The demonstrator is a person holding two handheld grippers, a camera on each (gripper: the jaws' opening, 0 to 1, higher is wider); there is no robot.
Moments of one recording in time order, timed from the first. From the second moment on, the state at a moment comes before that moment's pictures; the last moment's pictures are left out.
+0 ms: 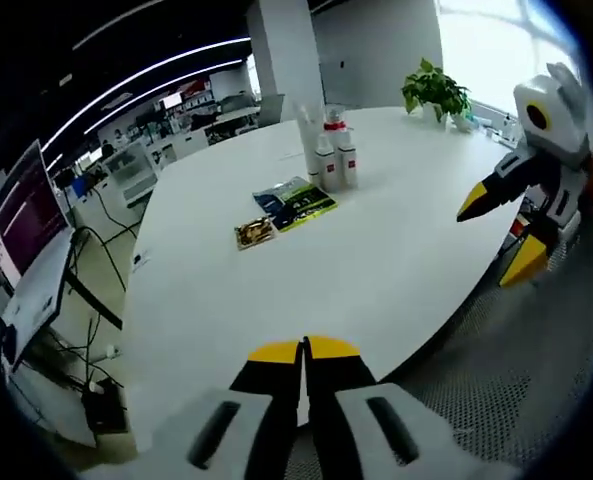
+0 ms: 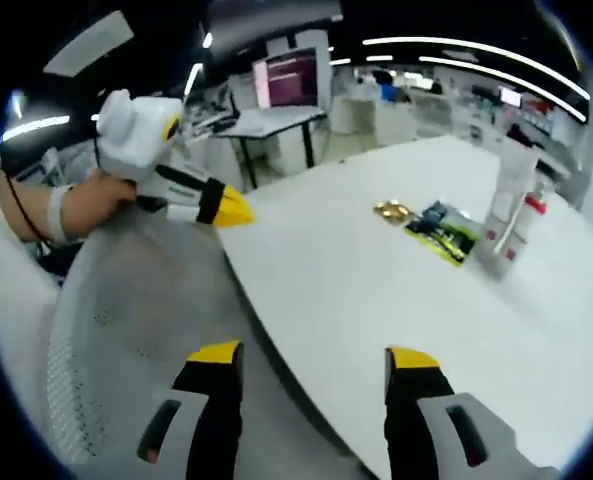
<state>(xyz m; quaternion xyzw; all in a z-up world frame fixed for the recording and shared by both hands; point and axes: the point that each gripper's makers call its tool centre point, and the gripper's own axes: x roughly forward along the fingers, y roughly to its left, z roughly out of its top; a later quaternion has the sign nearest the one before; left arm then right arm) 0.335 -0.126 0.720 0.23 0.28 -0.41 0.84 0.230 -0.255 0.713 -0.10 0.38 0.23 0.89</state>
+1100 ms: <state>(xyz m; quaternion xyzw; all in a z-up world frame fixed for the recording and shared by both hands) 0.341 -0.114 0.712 0.25 0.30 -0.38 0.84 0.523 -0.241 0.655 -0.29 0.52 0.39 0.70</state>
